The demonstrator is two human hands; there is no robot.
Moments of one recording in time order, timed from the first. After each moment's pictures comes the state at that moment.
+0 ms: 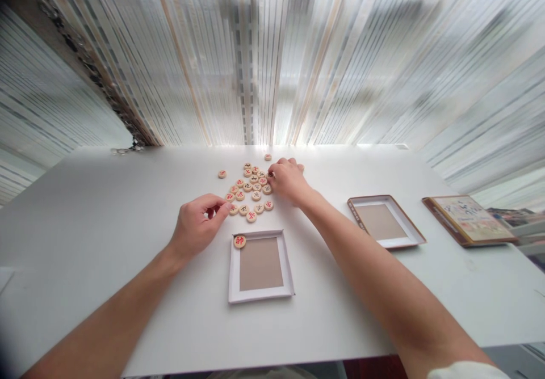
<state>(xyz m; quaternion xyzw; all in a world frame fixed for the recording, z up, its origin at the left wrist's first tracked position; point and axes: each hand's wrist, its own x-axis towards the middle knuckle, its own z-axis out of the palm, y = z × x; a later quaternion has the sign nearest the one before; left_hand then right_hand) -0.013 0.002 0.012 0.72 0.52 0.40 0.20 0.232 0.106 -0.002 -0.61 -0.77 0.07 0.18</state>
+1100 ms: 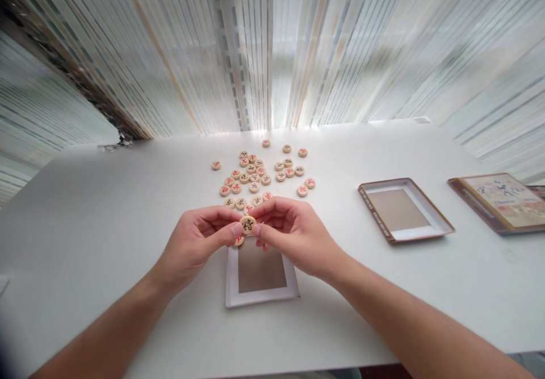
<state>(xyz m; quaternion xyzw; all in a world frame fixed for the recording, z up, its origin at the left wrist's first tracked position) 0.010 -0.032 0.033 0.54 0.42 0.40 0.61 0.218 -0.044 0.030 -0.39 -0.51 0.62 0.45</state>
